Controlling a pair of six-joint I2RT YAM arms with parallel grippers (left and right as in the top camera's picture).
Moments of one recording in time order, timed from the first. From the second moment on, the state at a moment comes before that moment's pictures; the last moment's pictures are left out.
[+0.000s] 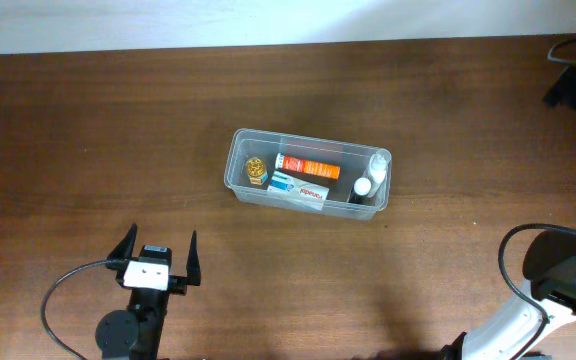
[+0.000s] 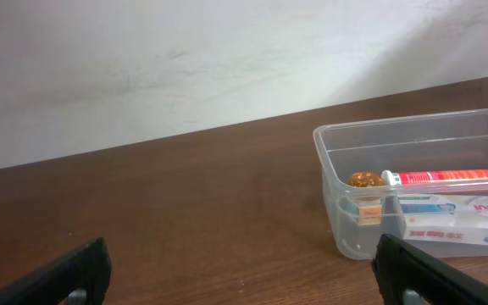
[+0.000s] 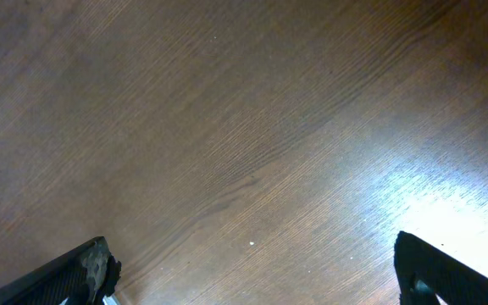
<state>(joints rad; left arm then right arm) 0.04 0.02 0.02 -0.06 0.16 0.14 -0.47 2.01 2.35 -1.57 0.03 0.26</state>
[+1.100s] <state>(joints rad) 0.04 0.01 0.02 -0.07 0.16 0.14 0.51 1.64 2.35 -1.42 0.29 0.22</state>
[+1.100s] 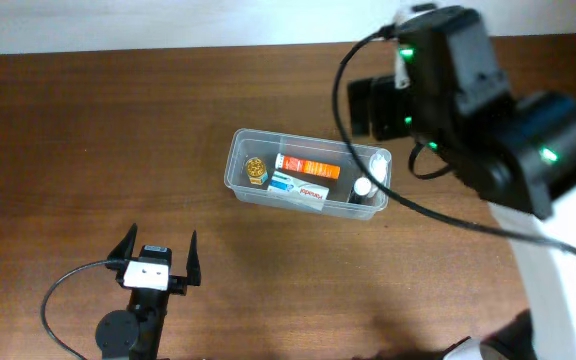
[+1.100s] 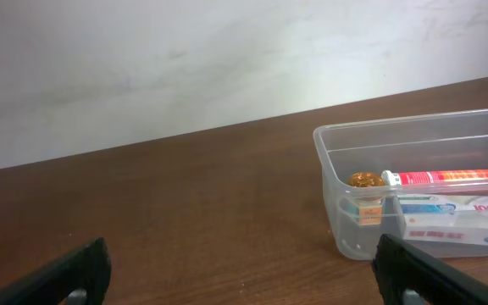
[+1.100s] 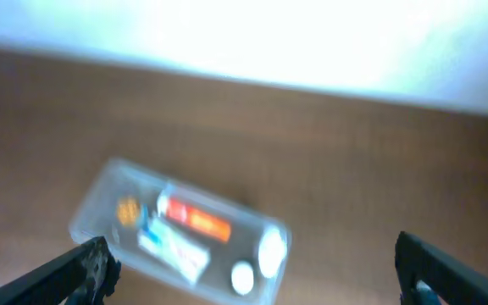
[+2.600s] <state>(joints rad) 0.04 0.01 0.02 -0.07 0.16 0.14 0.06 0.18 0.21 0.00 0.11 0.22</state>
